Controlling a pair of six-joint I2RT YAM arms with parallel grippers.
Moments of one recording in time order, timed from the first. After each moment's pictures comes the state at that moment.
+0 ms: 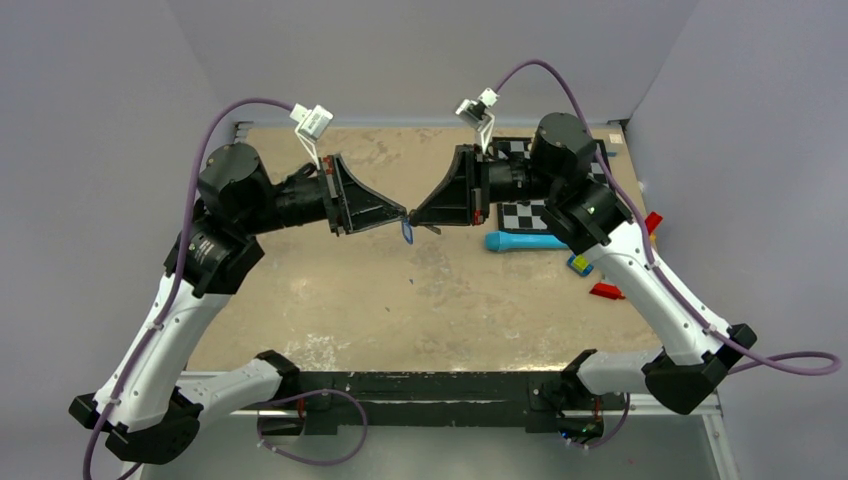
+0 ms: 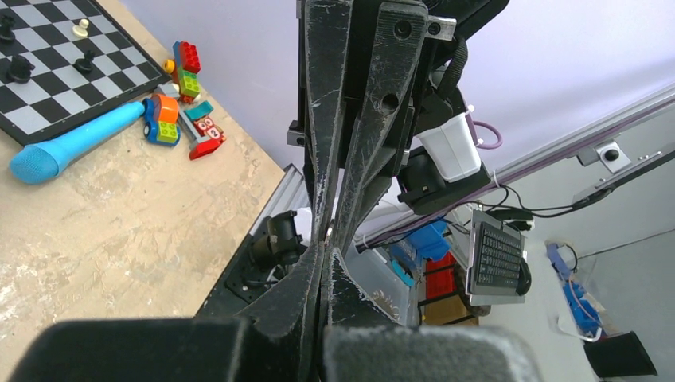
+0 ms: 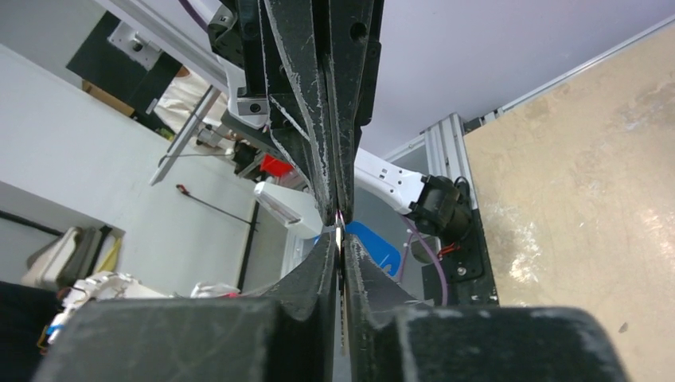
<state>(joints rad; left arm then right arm) -0.56 1.03 1.47 -0.46 0.70 -0.83 0.67 1.29 1.54 -0.23 -0.95 0.77</state>
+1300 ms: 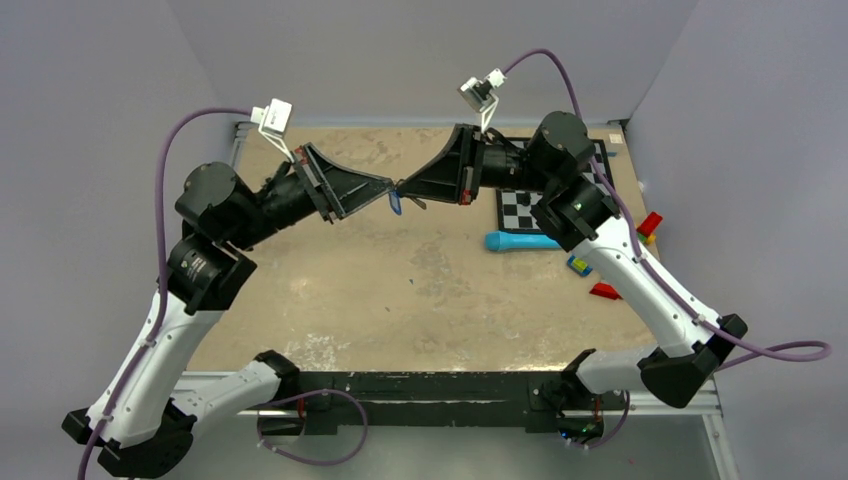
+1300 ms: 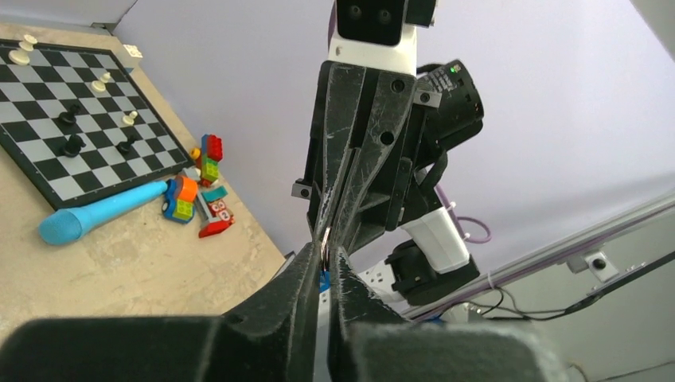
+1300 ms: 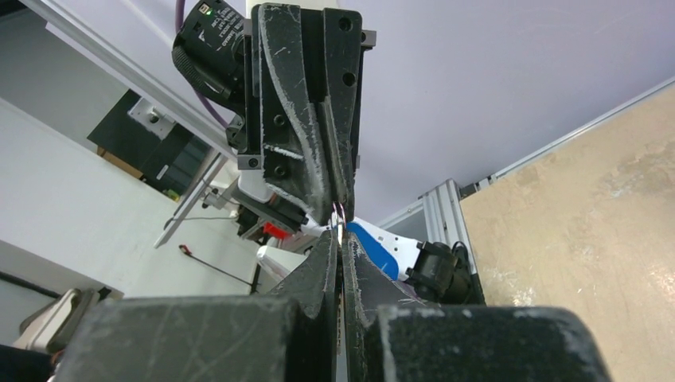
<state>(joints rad) -0.56 0.95 1.39 -0.30 0.44 -0.96 0.68 1.33 1.53 0.02 -0.82 0.93</state>
